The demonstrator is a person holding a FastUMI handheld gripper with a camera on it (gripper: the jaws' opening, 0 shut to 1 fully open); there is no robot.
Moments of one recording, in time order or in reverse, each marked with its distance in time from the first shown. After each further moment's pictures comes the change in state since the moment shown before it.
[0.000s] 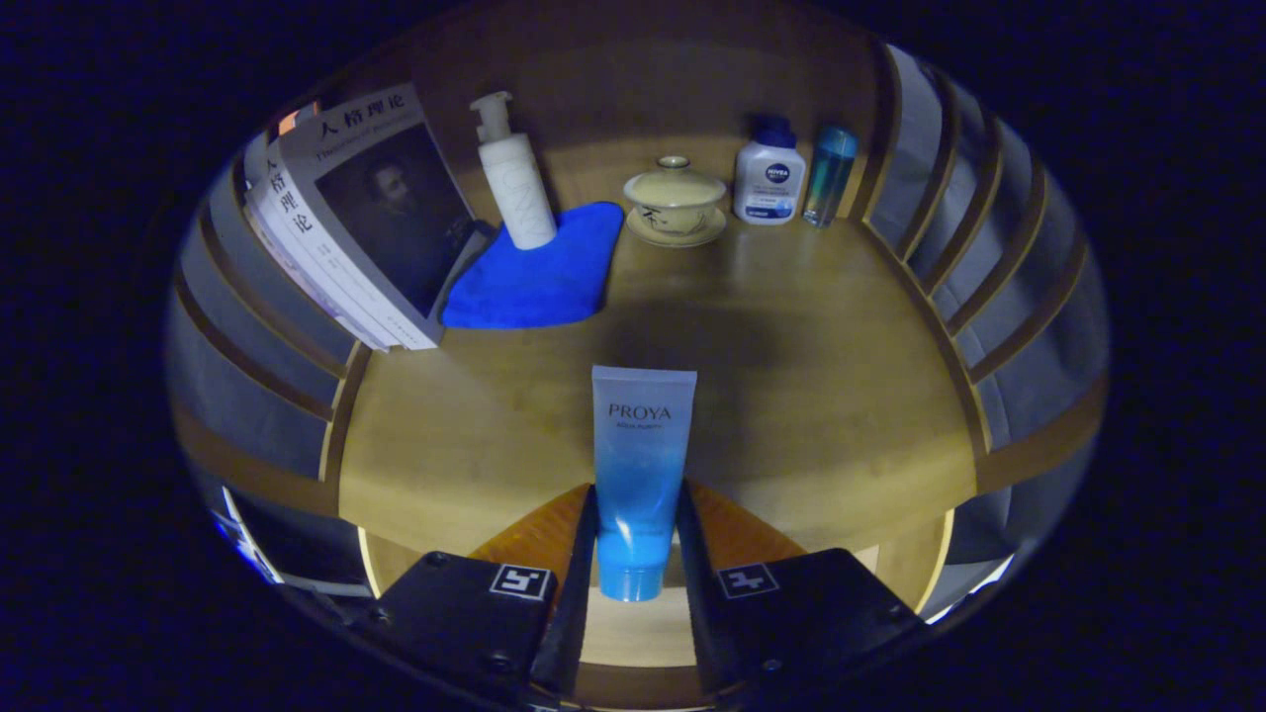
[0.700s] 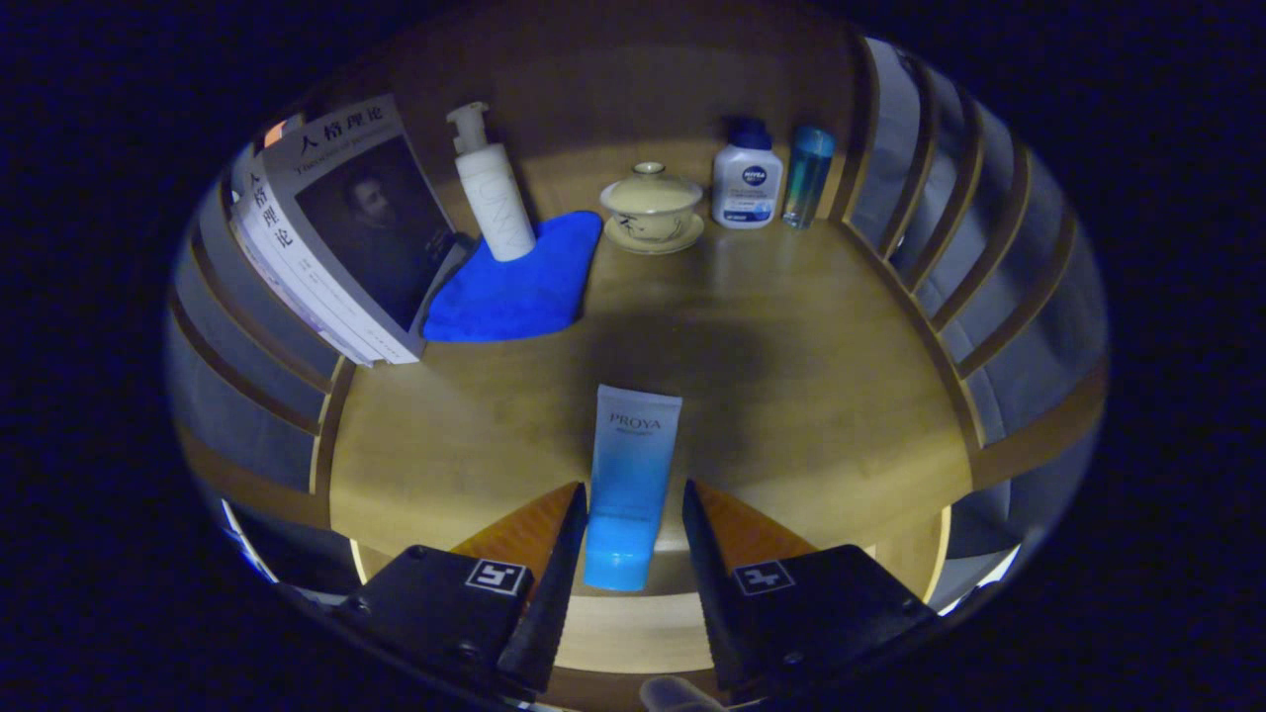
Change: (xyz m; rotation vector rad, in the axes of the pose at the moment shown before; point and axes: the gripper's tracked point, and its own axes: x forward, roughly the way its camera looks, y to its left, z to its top) arm -0.012 -0.007 0.004 0.026 -0.068 -0.026
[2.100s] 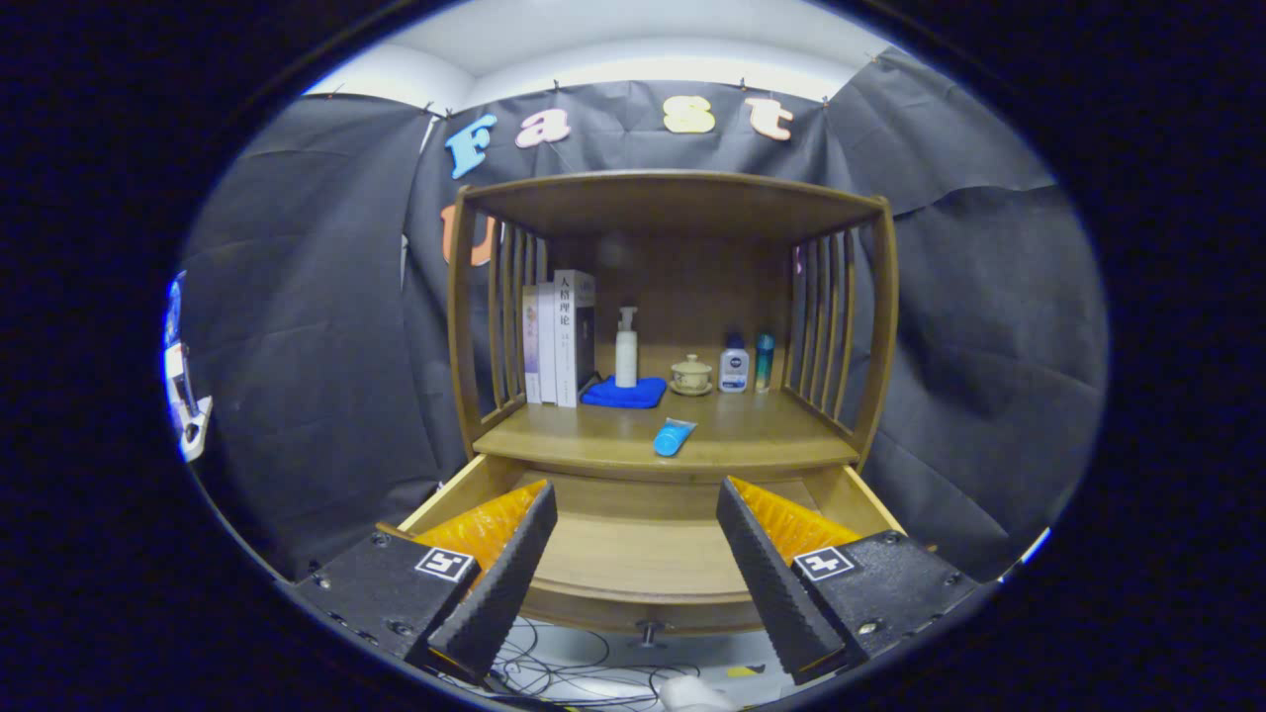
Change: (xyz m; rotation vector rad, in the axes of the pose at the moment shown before) arm -0.202 0.012 -0.230 -0.194 -0.843 0.101
